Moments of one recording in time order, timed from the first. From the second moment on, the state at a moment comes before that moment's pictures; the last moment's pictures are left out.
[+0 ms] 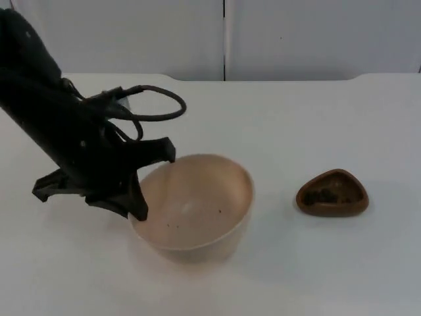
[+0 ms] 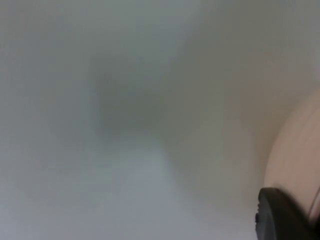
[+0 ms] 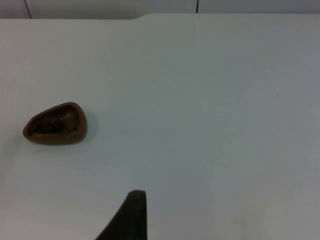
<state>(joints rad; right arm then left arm) 0.03 0.00 -0.51 -0.06 1.08 0.01 -0.30 1.93 -1.01 -0.59 0.63 0.17</state>
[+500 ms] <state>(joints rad) 0.03 0.00 -0.51 -0.06 1.08 0.01 -0.36 1.83 -1.02 -0.42 0.64 0.03</state>
